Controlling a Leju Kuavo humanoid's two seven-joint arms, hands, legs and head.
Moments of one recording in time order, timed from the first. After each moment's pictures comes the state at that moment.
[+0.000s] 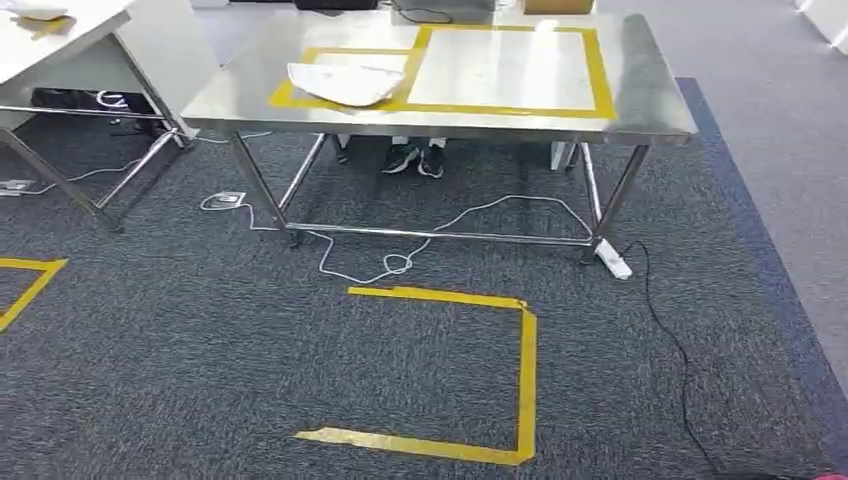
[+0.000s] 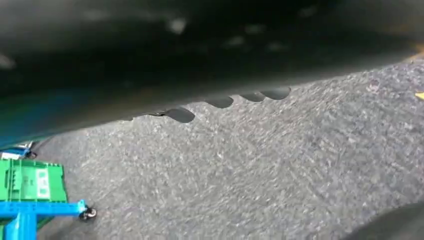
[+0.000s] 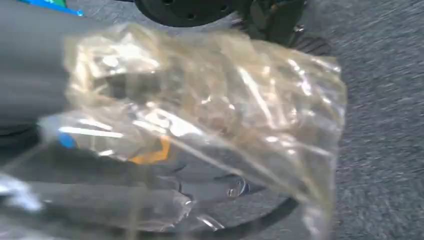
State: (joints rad) left arm 0.15 -0.14 0.42 -0.52 -1.09 0.19 -0.02; right arm 0.43 0.36 -0.49 -1.13 0.27 -0.07 0.30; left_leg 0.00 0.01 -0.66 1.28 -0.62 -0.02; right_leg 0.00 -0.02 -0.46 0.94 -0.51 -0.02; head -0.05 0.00
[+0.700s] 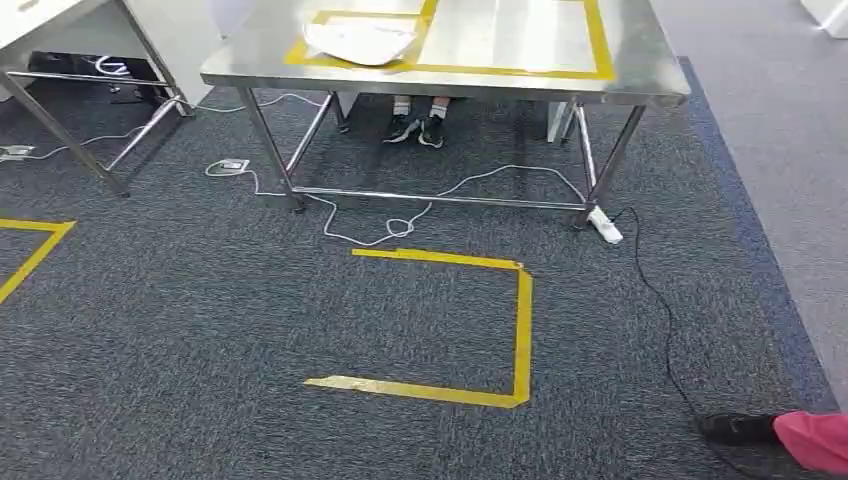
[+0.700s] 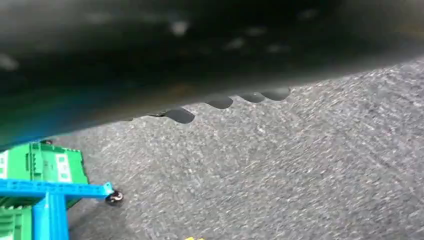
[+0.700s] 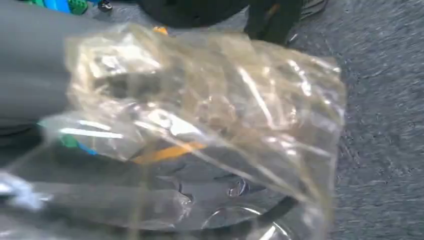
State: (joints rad) left arm 0.15 -0.15 0.42 -0.52 -1.09 0.20 -0.02; right arm 0.43 0.36 -0.49 -1.13 0.27 -0.07 0.30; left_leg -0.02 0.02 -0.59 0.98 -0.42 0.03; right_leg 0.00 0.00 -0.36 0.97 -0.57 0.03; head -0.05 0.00
